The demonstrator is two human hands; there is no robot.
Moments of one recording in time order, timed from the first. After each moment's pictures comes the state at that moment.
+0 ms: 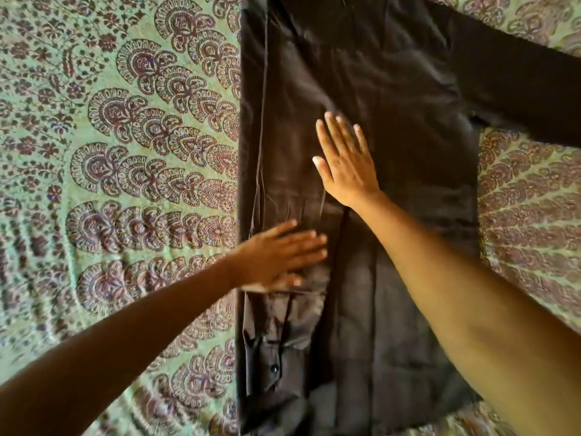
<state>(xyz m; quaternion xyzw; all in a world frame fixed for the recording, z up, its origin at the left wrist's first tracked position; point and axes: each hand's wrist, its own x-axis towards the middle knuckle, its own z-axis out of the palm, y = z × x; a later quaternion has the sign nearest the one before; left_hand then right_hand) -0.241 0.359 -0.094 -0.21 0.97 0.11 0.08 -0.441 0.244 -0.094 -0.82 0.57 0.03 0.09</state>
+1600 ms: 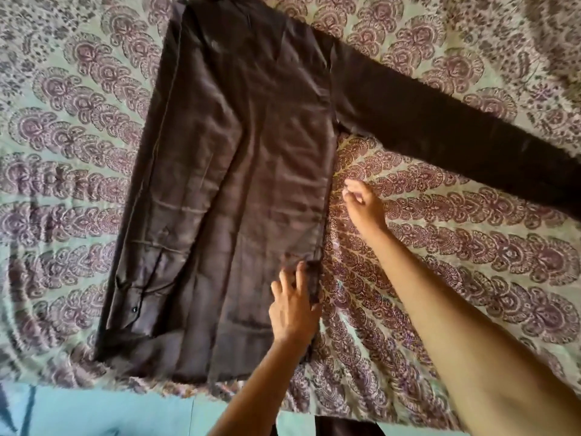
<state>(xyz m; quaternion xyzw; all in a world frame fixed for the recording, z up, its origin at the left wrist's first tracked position) -0.600 0.495 -0.023 -0.76 0.52 0.38 0.12 -0.714 0.323 -0.043 -0.52 0.71 -0.19 0.44</state>
